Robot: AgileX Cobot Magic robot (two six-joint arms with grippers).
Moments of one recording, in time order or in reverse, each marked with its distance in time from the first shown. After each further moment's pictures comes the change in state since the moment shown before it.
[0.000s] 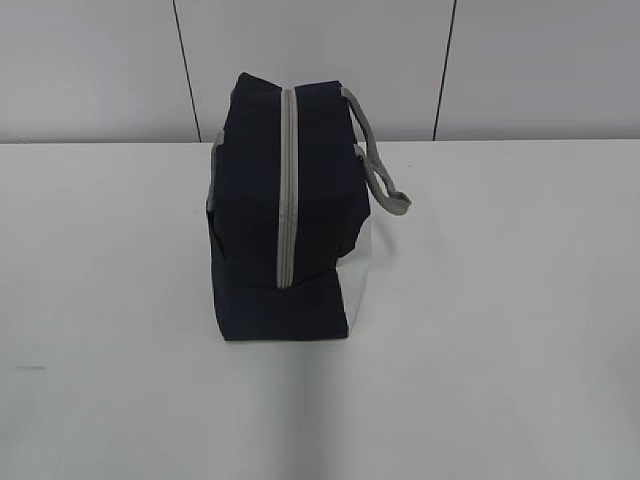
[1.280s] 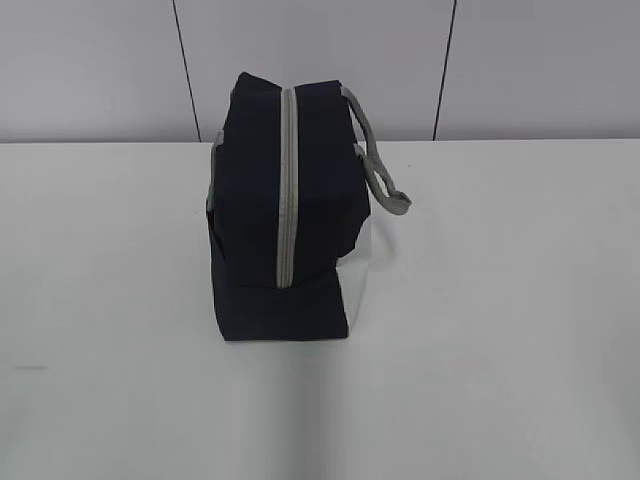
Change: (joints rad) left arm -0.002 0.000 0.000 0.002 0.000 0.000; right arm 0.094 0.090 0.000 0.000 -0.003 -0.002
